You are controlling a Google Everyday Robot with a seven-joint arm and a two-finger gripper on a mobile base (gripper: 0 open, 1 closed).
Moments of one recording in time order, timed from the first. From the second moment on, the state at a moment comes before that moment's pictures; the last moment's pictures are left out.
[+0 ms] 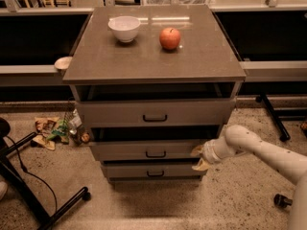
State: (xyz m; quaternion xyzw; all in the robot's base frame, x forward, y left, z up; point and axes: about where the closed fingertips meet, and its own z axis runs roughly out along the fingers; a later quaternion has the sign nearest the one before) arm 0.595 -0.196 0.407 -0.69 0.66 0.12 0.26
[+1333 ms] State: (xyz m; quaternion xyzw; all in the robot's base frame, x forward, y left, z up) arm 0.599 -0.213 0.426 -0.69 0.66 0.13 0.27
